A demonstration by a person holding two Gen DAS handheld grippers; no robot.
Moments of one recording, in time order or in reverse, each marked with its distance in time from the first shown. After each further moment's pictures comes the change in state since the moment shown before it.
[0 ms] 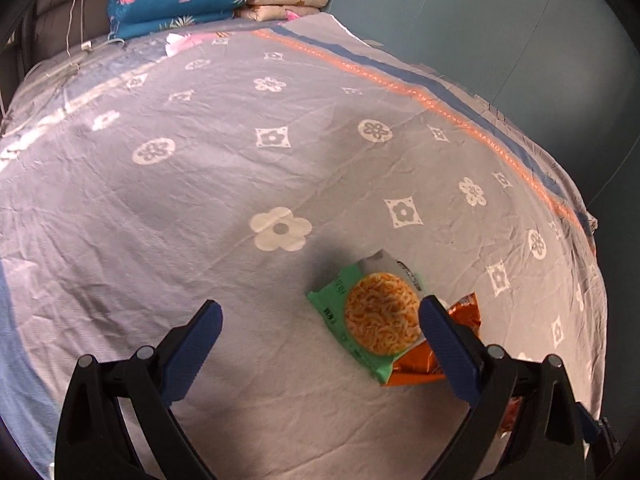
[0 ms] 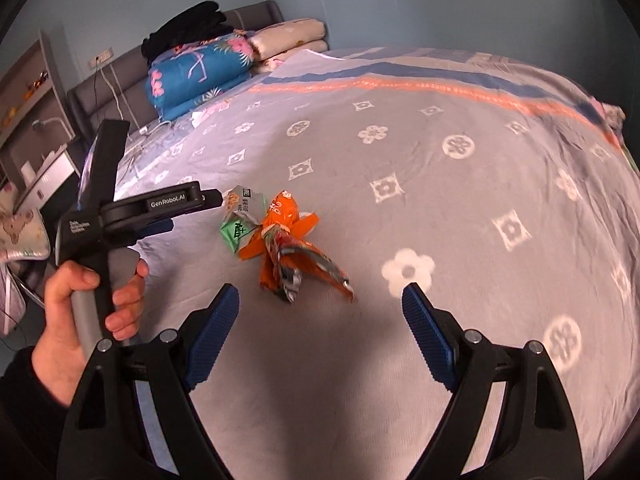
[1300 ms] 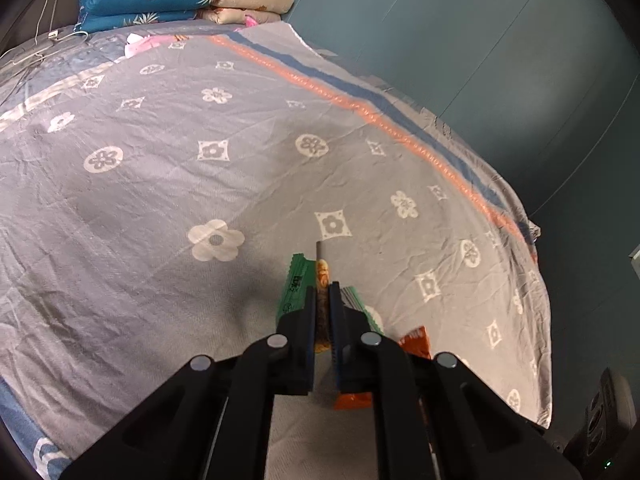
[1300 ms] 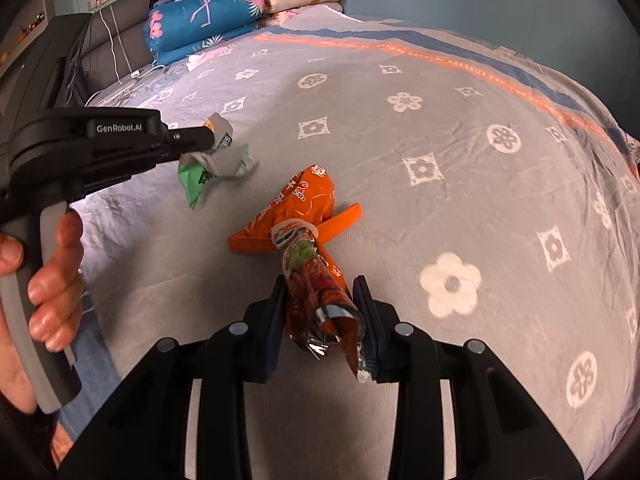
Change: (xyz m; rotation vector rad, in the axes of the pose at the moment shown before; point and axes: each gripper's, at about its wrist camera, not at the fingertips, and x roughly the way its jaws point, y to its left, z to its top) left arm -0.025 -0.010 0.004 -0.011 -0.038 -0.221; right arm 0.044 0.028 0.005 -0.102 0.131 -0.109
